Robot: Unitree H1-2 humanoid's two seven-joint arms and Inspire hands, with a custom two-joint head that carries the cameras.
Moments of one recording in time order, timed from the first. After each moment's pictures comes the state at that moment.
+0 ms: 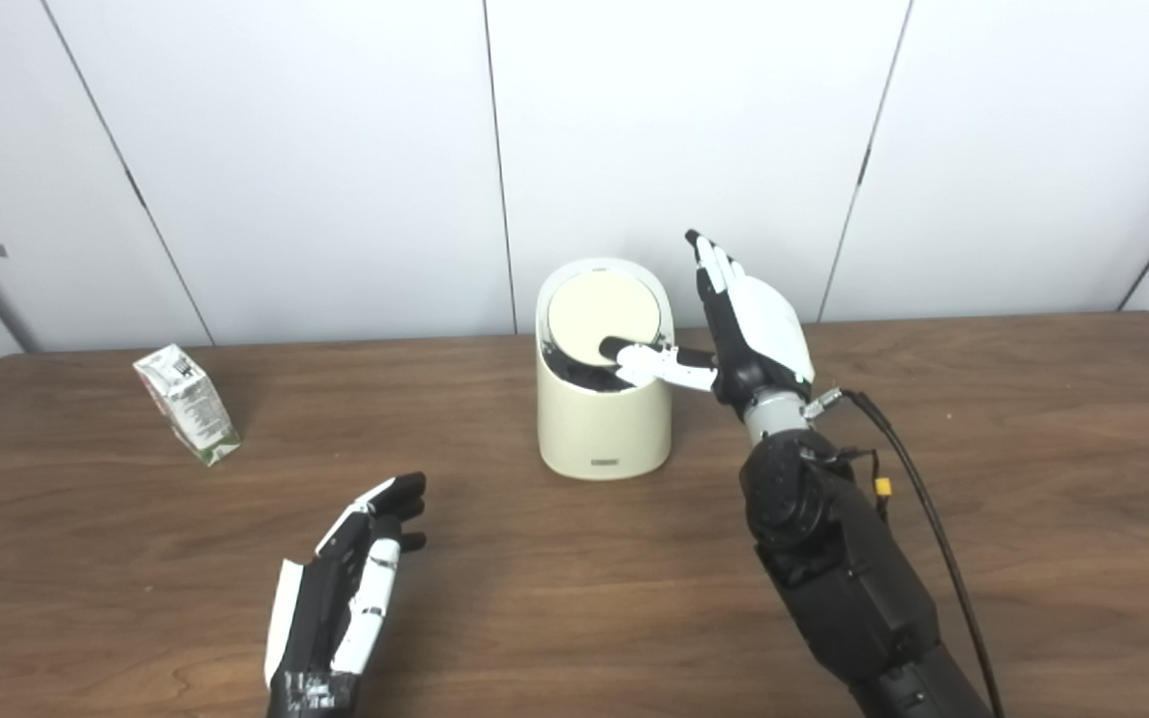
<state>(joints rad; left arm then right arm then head) 0.13 -0.01 -0.04 -0.27 0.11 -0.06 0.00 -0.55 -0.10 0.24 0.11 -0.73 0.42 -0.09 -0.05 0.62</state>
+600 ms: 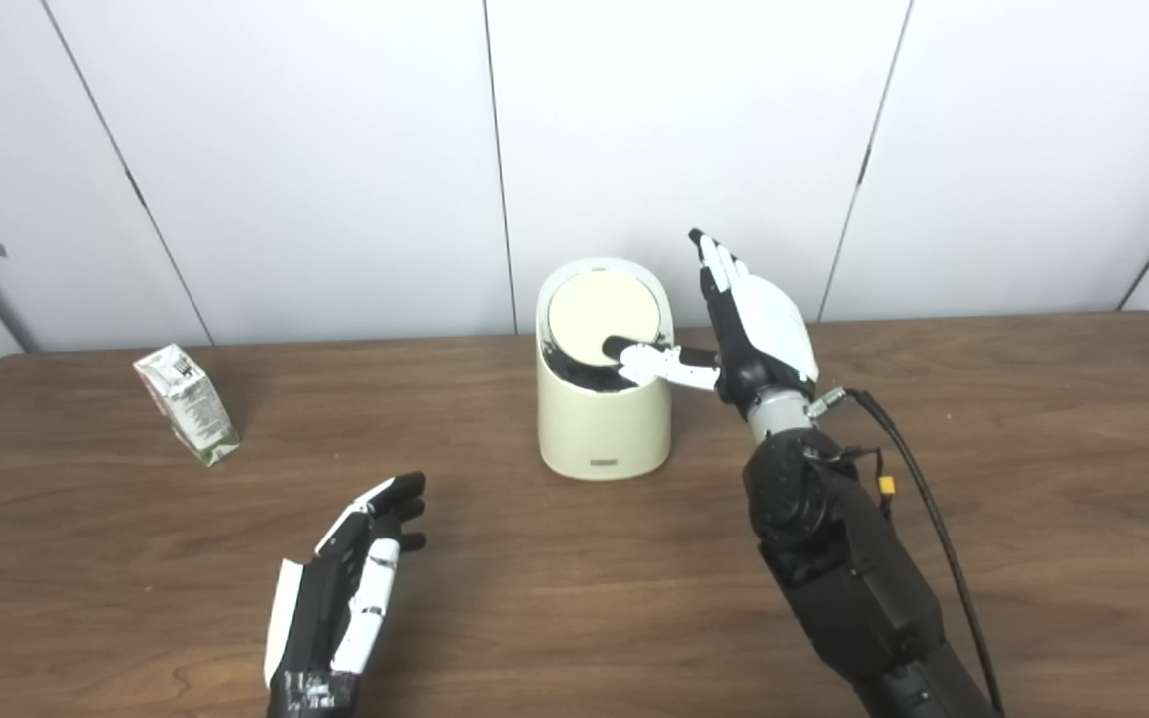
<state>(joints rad) 0.13 -0.01 -0.04 -0.27 0.12 -0.06 0.01 -0.56 -0.10 0.25 0.10 -0.75 0.43 -0.10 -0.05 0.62</state>
